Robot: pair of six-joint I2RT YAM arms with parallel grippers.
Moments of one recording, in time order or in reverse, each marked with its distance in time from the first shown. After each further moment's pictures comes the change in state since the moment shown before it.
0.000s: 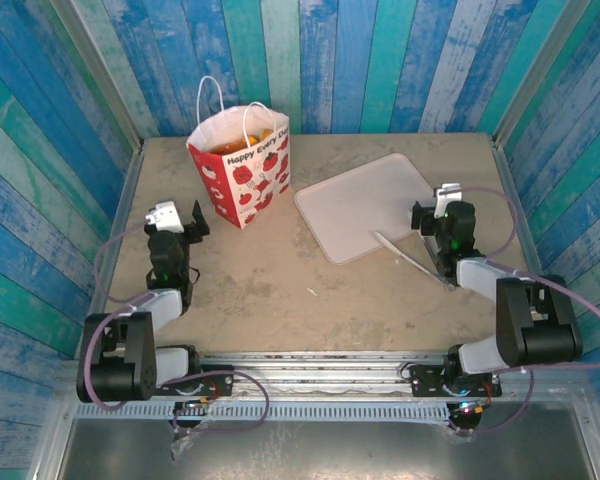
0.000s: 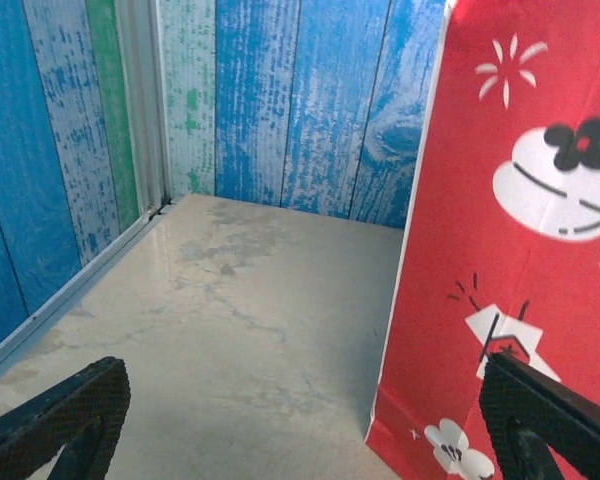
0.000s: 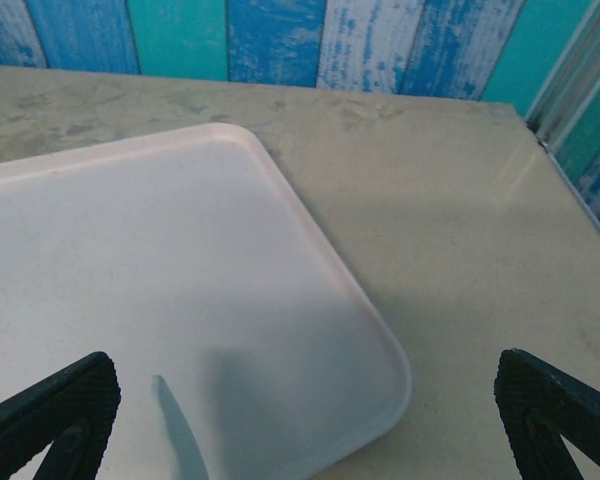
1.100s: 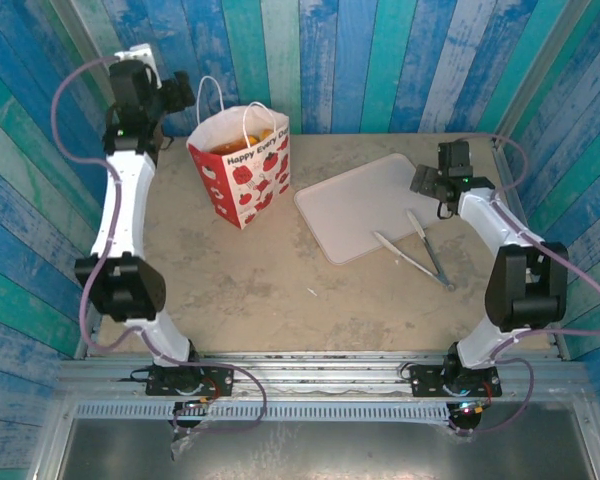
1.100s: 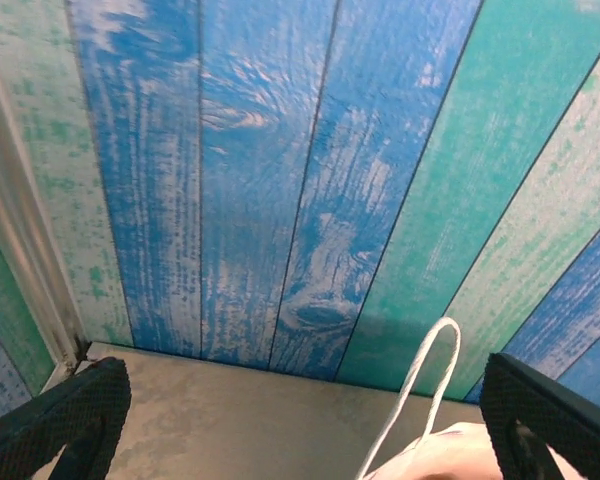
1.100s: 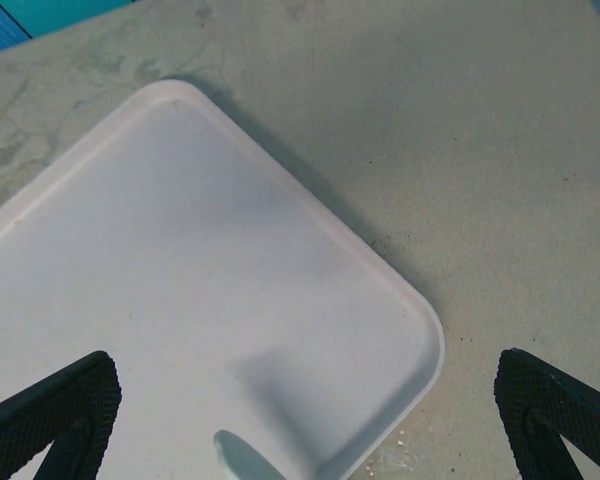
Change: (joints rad) left arm 0.005 0.549 1.640 -1.268 0.158 -0.032; right arm 0.003 0.213 0.681 -0.895 0.037 0.430
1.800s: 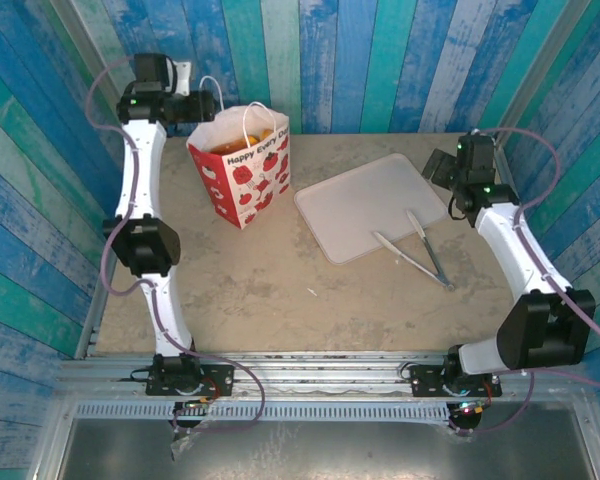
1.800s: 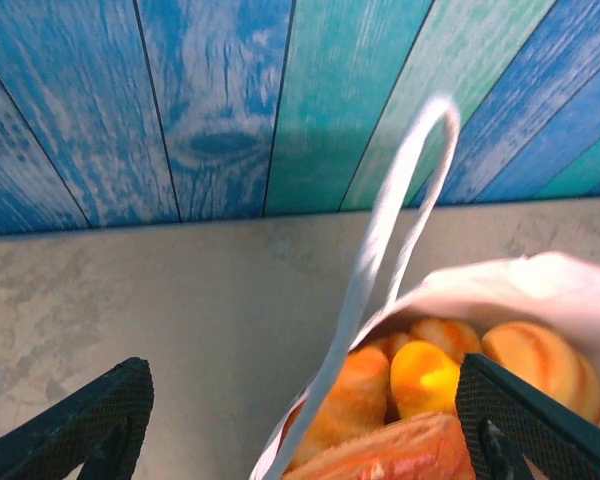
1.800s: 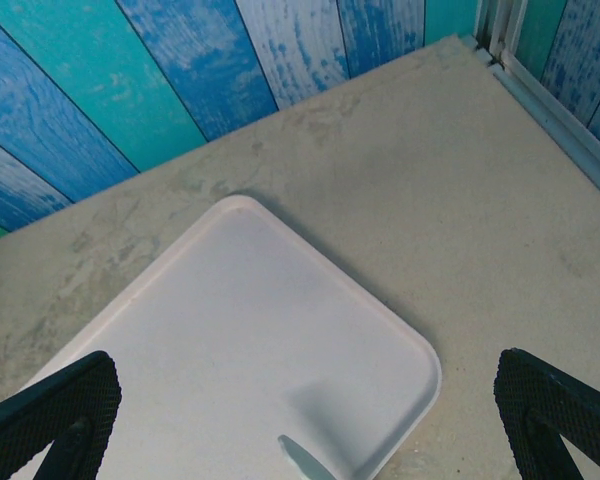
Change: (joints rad) left arm 0.000 0.389 0.509 -0.547 0.255 0.164; right arm -0.003 -0.231 -0.021 0.000 0.008 0.057
